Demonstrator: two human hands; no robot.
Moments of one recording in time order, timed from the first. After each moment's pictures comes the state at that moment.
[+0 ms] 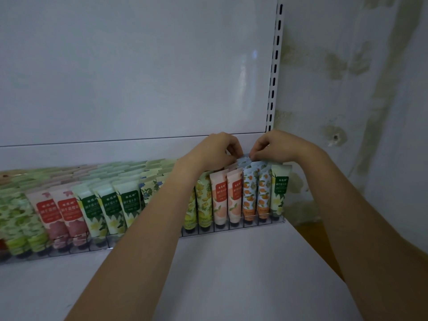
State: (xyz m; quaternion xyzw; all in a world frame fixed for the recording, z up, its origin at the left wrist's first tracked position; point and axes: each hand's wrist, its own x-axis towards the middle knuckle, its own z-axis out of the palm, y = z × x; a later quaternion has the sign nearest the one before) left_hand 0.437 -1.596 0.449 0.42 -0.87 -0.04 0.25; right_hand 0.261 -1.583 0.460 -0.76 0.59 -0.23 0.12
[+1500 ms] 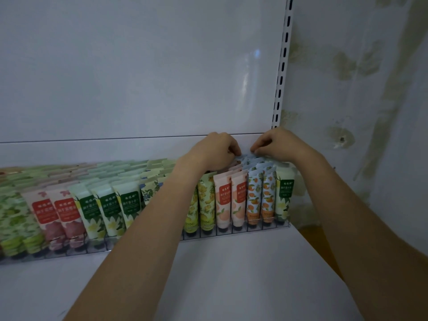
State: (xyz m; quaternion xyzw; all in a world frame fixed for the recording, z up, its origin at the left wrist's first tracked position) left_hand 0.437 -1.596 0.451 0.48 -0.85 -0.02 0.22; right_hand 0.266 -1.599 0.454 -0.74 0.59 -0.31 0.09
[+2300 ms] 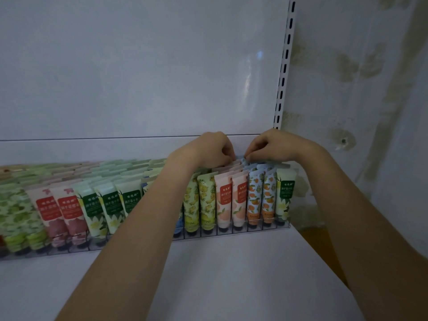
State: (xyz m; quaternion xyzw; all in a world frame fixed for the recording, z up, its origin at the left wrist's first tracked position) left_hand 0.449 -1.587 0.462 0.49 -0.85 -0.04 0.17; right_hand 0.272 -1.589 0.467 -0.79 0.56 -0.21 0.13
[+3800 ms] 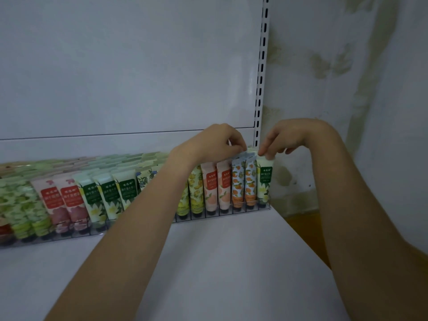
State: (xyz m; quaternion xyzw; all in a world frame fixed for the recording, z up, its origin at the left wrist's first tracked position) left_hand 0.425 -1.560 0.464 0.36 -0.90 -0.01 0.23; right_hand 0.235 -1.543 0.491 -0.73 0.66 -0.11 0.17
